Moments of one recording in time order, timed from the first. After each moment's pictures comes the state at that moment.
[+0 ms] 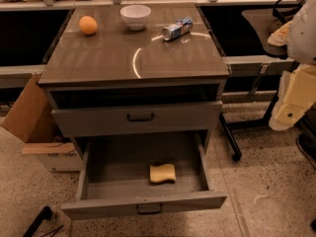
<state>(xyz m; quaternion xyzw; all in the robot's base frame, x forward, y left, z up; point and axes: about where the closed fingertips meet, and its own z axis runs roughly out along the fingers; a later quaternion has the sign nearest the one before) 0.438 -0.217 0.977 -0.60 0.78 -0.03 0.16</state>
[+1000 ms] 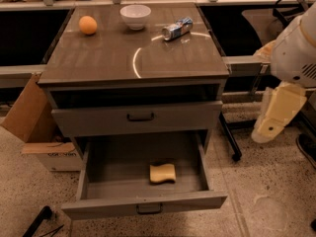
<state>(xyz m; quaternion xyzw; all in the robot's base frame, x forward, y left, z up) 0.437 -0.197 0.946 -0.60 0.78 0.00 0.17</state>
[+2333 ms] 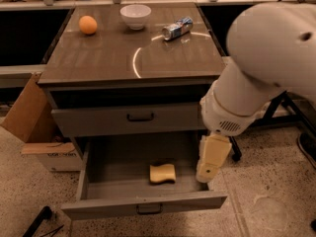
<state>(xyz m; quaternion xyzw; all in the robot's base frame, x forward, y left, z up) 0.419 -0.110 0.839 -0.63 0.76 0.03 0.12</state>
